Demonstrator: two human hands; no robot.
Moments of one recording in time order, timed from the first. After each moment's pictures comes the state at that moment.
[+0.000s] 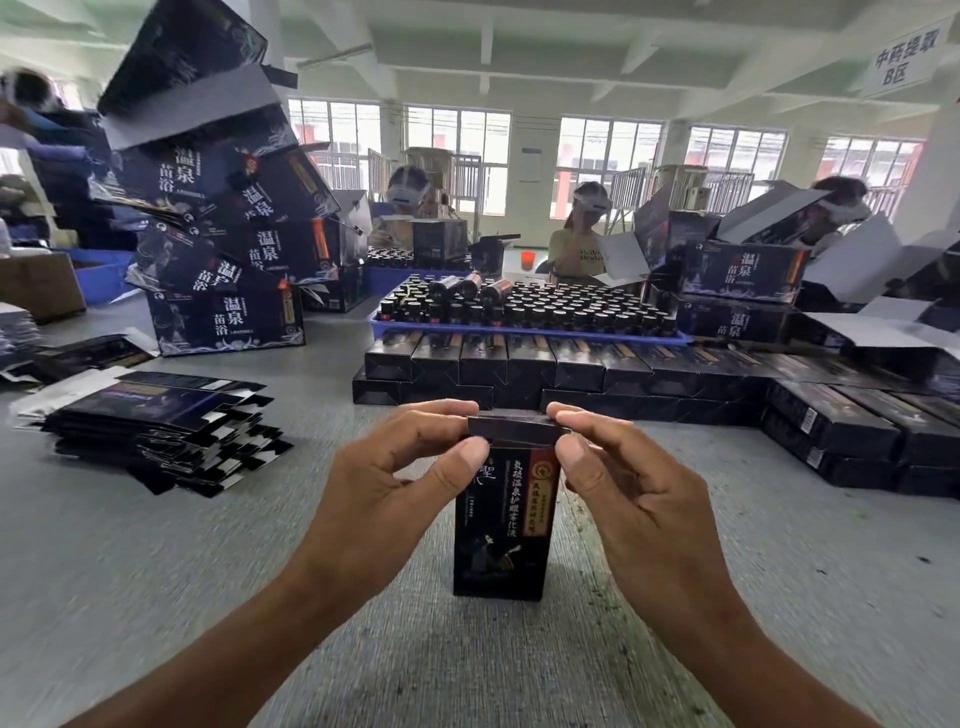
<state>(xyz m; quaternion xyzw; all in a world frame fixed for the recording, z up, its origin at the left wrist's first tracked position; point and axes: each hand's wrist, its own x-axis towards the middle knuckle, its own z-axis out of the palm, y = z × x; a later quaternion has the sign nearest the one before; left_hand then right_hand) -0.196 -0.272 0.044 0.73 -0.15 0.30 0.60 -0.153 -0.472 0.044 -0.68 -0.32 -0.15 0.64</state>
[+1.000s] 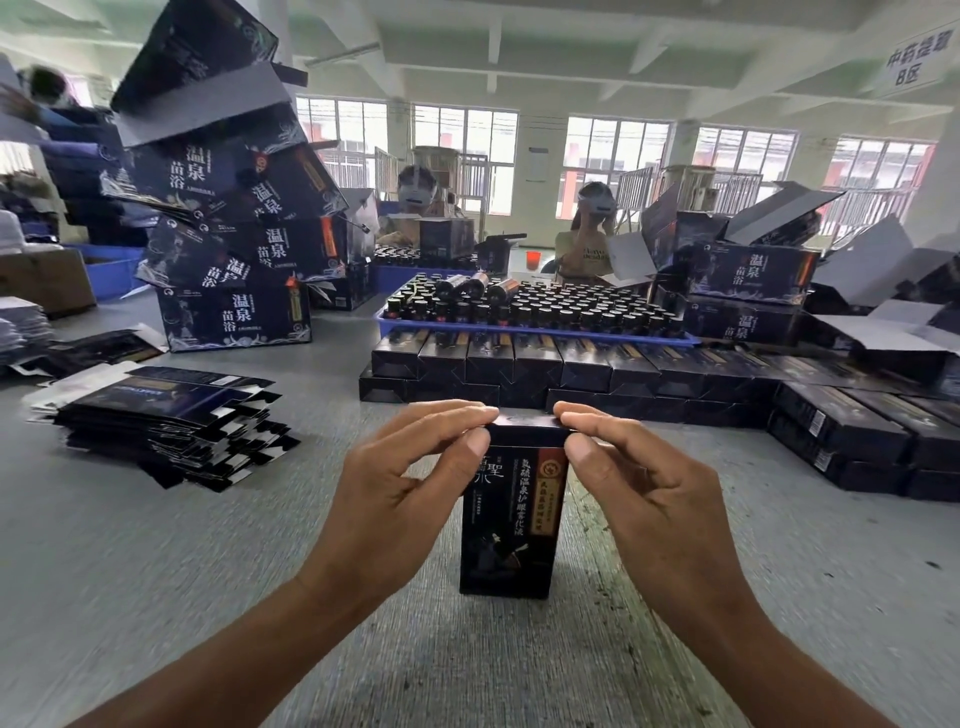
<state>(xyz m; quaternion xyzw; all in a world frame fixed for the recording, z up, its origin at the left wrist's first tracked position) -0.197 -0.279 0.043 0.75 -0.13 0.36 0.54 -0.152 -0.473 0.050 -0.70 -0.30 -0.17 0.63</state>
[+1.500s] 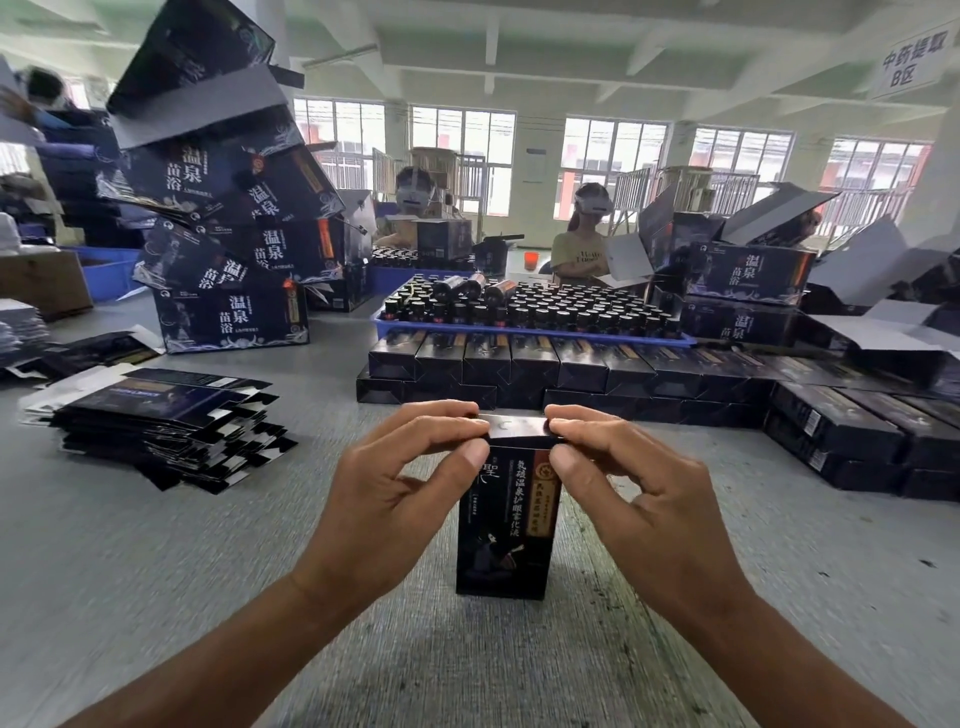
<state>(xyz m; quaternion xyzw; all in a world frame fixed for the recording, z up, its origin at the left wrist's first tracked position) -0.196 -0.274 0.042 0.76 -0.15 0.36 0.52 -0.146 -0.477 0.052 -0.74 -0.36 -0.27 0.50</state>
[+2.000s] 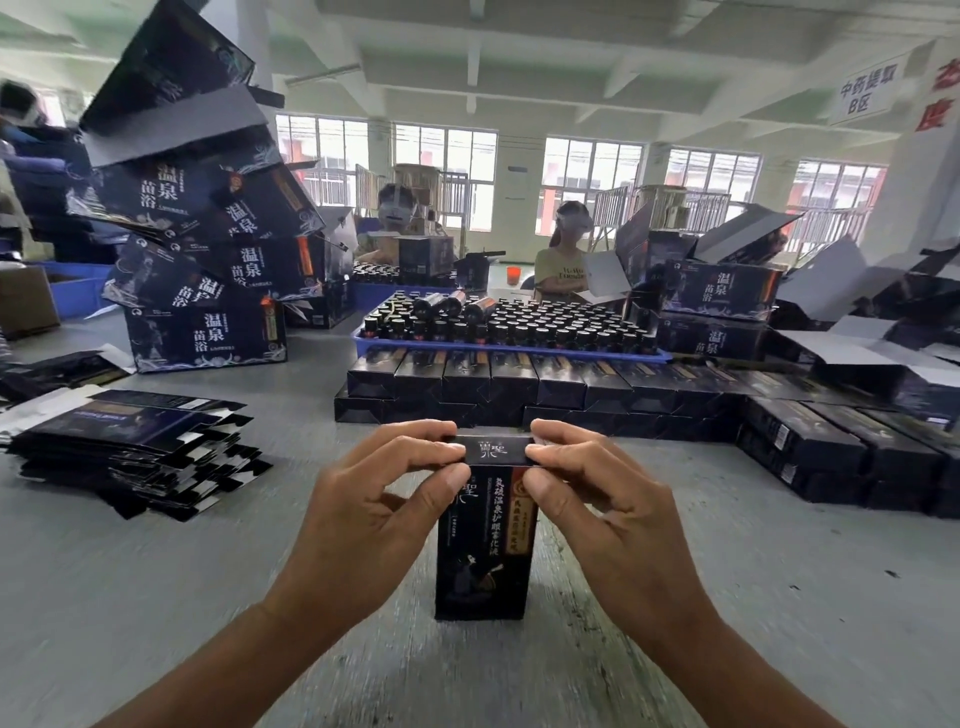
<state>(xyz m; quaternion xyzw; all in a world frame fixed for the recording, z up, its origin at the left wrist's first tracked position) -0.190 -0.273 0.042 0.79 -0.14 0.39 0.45 -0.141 -0.475 0.046 -0.73 -0.34 -0.23 0.55</state>
